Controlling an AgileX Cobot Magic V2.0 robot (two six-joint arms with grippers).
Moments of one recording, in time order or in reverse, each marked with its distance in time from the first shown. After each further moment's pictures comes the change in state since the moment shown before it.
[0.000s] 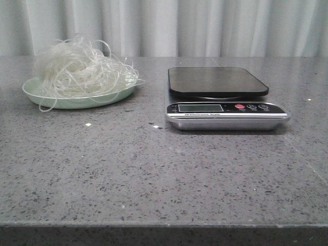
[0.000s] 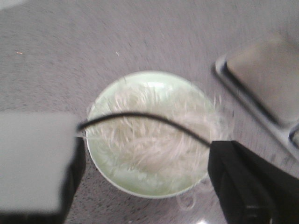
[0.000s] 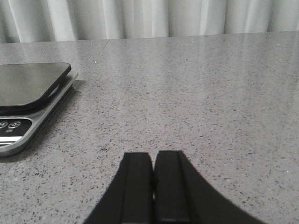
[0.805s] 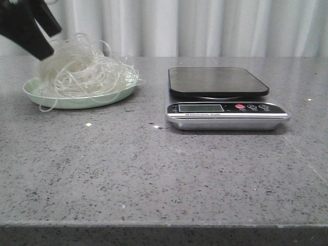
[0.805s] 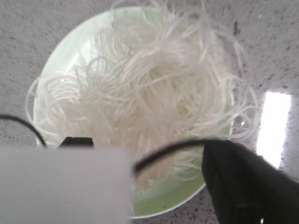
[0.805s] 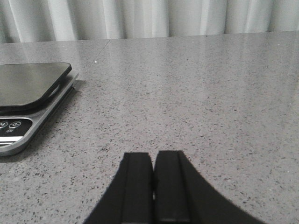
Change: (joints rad) left arm -0.141 0.242 -0.006 0.119 0.005 0.684; right arm 0.000 0.000 0.000 0.000 0.000 0.000
